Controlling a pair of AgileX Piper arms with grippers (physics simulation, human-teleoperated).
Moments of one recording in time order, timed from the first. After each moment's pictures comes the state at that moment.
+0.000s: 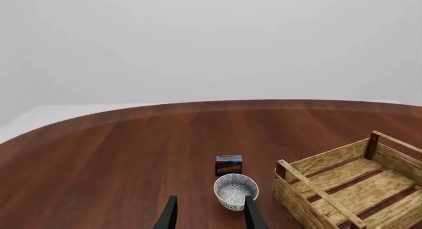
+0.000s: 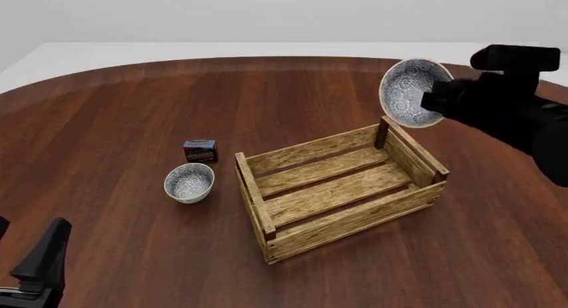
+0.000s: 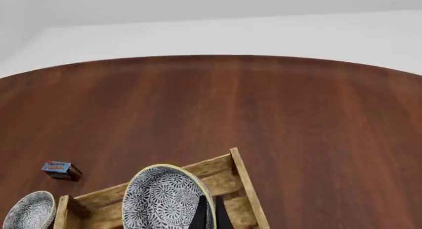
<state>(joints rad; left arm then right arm) -0.07 0.00 -0.10 0.06 -0.01 0.15 1.19 -0.90 0.09 0.12</state>
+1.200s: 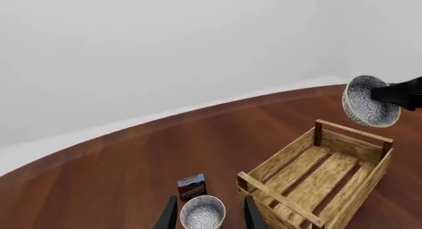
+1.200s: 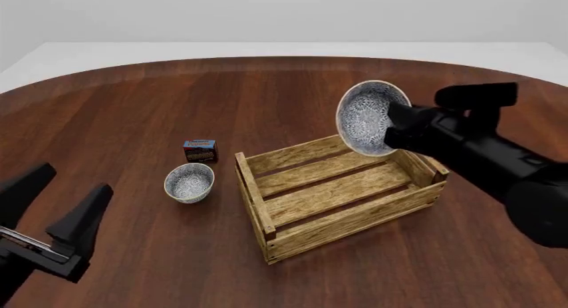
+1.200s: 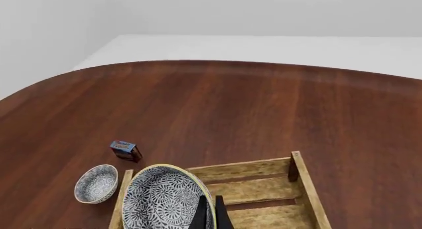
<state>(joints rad) -0.32 0.34 -0.25 -0.11 0.11 0.36 1.12 -0.72 -0.13 0.16</state>
